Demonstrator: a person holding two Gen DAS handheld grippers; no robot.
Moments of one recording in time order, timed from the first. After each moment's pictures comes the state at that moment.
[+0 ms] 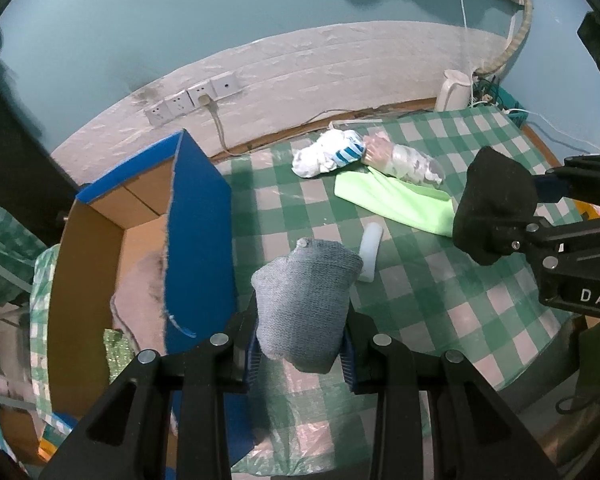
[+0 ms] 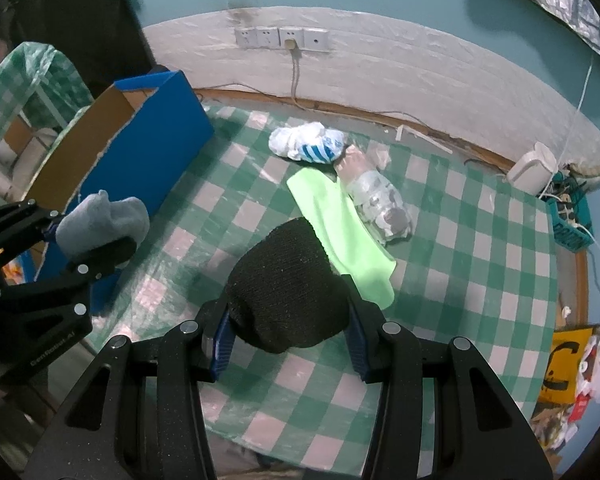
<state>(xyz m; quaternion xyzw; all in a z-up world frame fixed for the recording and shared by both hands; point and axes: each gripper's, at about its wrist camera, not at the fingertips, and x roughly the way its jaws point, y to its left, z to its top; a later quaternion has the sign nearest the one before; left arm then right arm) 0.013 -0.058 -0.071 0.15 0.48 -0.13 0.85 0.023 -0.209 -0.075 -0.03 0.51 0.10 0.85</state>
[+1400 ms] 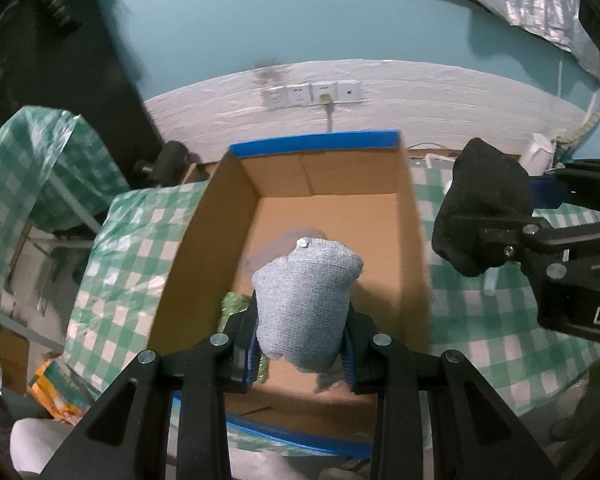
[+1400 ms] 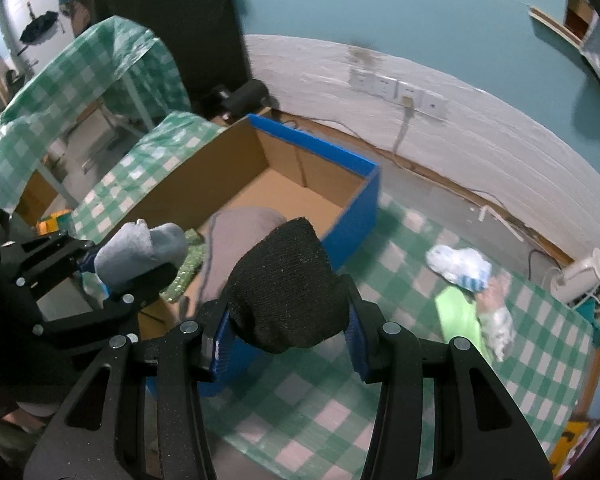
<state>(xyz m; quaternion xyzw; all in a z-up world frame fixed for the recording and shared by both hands) 0.016 0.096 -0.039 0.07 0.46 0.01 0.88 0.068 -0.033 -0.032 -0.09 0.47 0.23 0.85</state>
